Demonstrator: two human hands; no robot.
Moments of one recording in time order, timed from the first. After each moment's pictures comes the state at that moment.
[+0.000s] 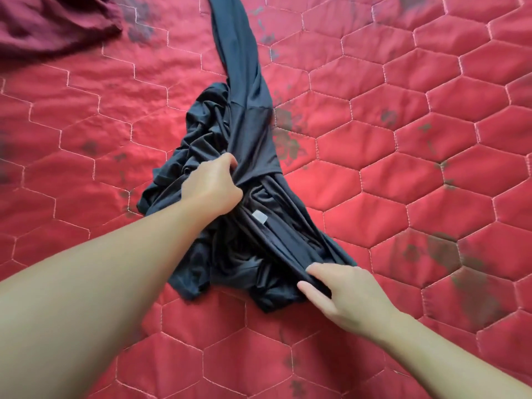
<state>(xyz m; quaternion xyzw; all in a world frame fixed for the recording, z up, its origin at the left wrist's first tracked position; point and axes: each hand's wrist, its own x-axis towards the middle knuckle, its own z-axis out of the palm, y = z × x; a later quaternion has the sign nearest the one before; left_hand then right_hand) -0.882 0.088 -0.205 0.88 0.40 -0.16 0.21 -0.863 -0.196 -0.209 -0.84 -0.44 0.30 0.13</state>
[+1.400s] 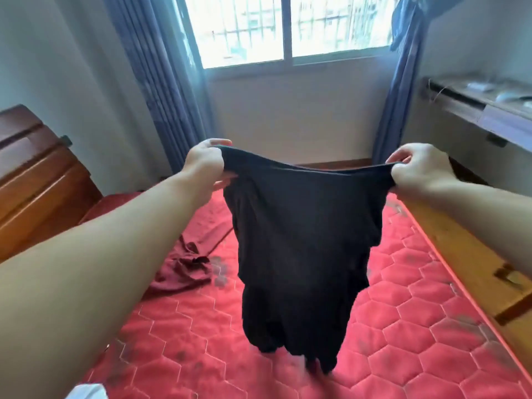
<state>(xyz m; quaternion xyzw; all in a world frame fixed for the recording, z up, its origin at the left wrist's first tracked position) -0.752 0.194 0.363 0.65 0.38 0.28 0.60 -0.559 -0.061 0.332 -0.89 -0.18 -0.02 0.42</state>
